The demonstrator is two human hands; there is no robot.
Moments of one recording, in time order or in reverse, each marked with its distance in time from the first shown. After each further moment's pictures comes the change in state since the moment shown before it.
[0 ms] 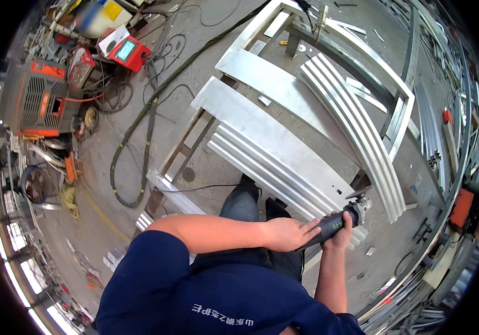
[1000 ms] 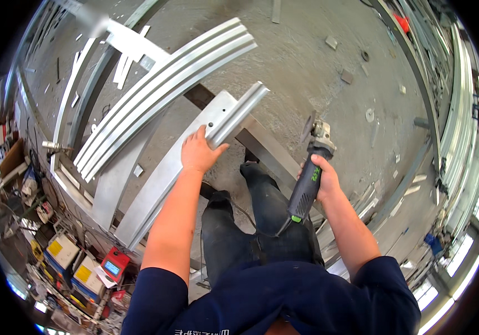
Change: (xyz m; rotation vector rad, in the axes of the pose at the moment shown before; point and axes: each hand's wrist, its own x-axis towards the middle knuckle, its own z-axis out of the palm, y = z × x) left_hand 0.323 -0.066 0.152 0.462 -0.103 -0.136; right_hand -0.030 -0.001 -0.325 0.680 0.401 0.020
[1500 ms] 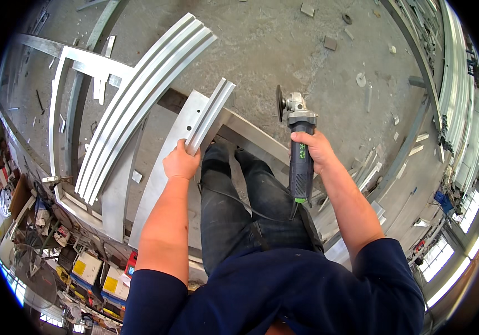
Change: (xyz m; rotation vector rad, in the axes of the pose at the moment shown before) left_hand 0.008 0.004 0.004 0.172 -0.252 -0.144; right_hand 0.010 -0.057 0.015 -0.241 0.032 -0.086
